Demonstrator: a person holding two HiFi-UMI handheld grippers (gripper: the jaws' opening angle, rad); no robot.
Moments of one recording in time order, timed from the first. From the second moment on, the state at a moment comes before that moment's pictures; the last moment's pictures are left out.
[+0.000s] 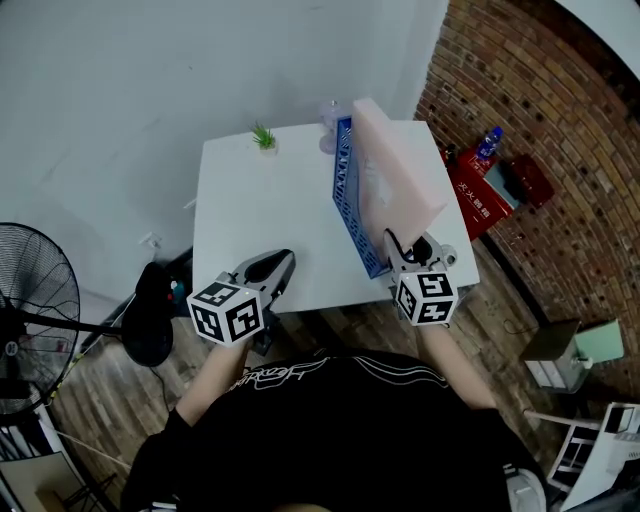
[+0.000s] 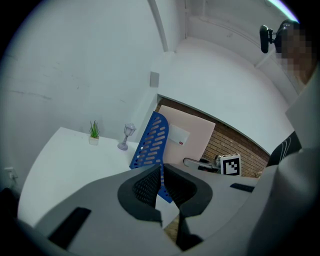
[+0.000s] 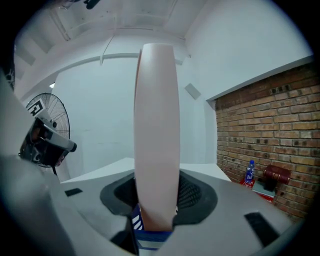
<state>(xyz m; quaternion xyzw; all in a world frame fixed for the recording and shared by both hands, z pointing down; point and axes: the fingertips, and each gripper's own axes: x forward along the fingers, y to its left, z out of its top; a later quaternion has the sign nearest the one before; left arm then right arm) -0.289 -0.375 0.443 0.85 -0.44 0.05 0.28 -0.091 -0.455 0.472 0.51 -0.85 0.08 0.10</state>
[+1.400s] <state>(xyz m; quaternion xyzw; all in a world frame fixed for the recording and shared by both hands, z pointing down) -0.216 -0.335 0.416 0.84 -0.47 0.03 0.26 -0.060 -0.391 0.426 0.36 -0.92 0.11 0.10</state>
